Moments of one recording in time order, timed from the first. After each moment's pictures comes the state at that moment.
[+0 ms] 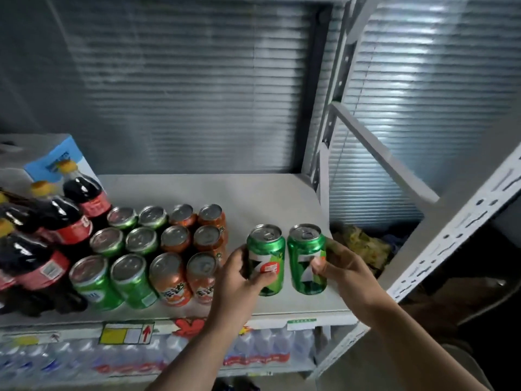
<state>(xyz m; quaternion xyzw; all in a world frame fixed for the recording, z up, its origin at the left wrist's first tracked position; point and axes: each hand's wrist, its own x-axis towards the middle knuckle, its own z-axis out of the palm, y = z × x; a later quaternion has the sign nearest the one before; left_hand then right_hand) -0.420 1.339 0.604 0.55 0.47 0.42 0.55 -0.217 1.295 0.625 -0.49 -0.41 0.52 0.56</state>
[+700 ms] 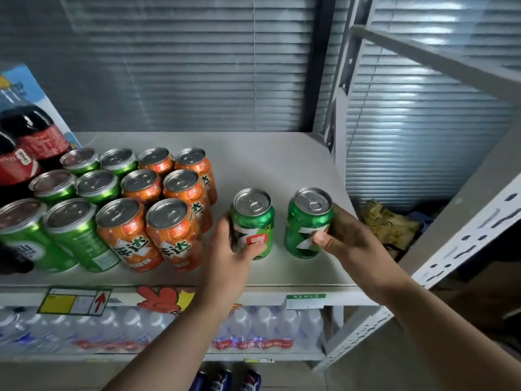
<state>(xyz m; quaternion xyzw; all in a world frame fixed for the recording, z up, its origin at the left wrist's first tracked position) -0.400 1.361 0.507 0.57 0.50 0.47 0.45 -0.187 1.321 0.528 -0.45 -0.54 0.49 0.51</state>
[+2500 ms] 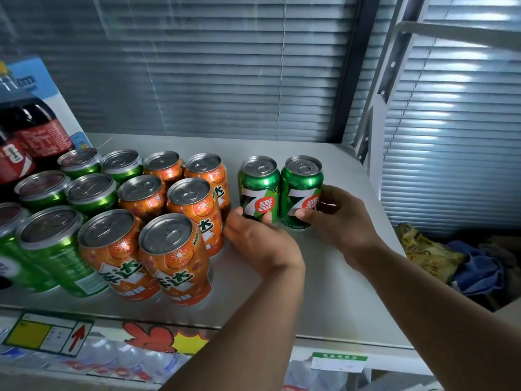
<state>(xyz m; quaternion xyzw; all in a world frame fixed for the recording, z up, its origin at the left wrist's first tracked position) -0.320 1.442 0.503 0.33 0.69 0.59 0.23 -0.213 1.445 0.515 -0.55 -0.48 0.41 0.55</state>
